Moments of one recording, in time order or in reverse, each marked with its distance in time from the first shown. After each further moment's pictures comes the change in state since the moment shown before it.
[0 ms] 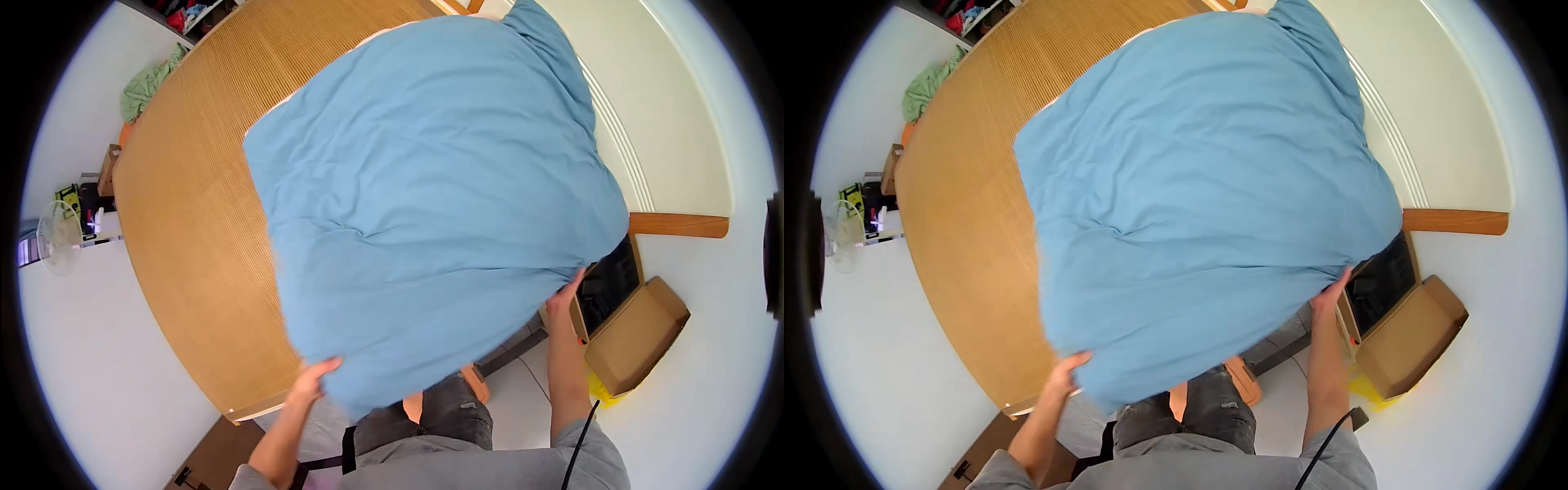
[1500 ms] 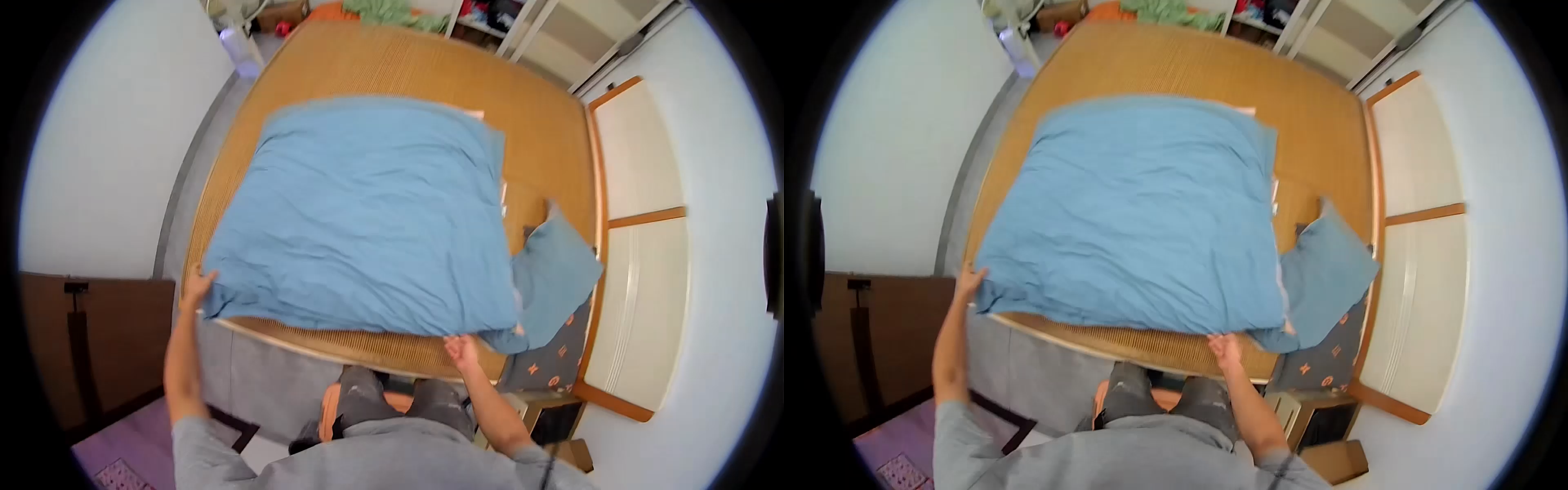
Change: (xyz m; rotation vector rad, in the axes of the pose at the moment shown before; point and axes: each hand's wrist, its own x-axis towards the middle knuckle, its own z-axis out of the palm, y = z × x) left_hand -0.175 -0.074 -0.551 0.462 1.258 0.323; right_hand -0.235 0.286 0.135 -0.855 -0.356 0.618
